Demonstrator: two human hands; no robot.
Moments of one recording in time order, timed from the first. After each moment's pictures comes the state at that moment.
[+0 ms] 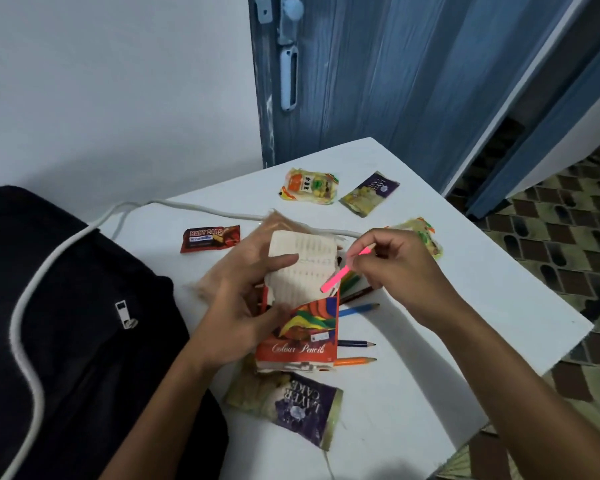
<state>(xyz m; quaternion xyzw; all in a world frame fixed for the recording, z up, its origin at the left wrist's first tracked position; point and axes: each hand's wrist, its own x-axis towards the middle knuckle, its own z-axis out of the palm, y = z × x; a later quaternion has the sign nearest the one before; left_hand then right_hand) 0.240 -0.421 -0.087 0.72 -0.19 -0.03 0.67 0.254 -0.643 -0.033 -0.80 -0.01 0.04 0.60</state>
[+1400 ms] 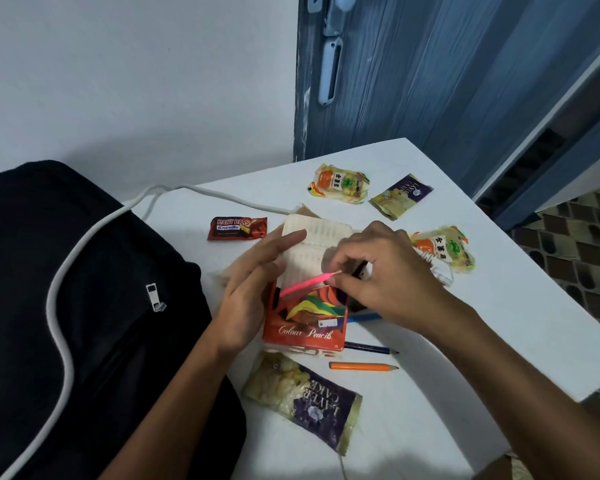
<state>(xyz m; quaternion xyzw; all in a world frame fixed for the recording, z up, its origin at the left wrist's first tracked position) 0.252 -0.408 -0.098 0.64 -0.08 -0.05 0.76 0.264 -0.603 -0.028 -0.93 -0.22 -0.01 0.30</state>
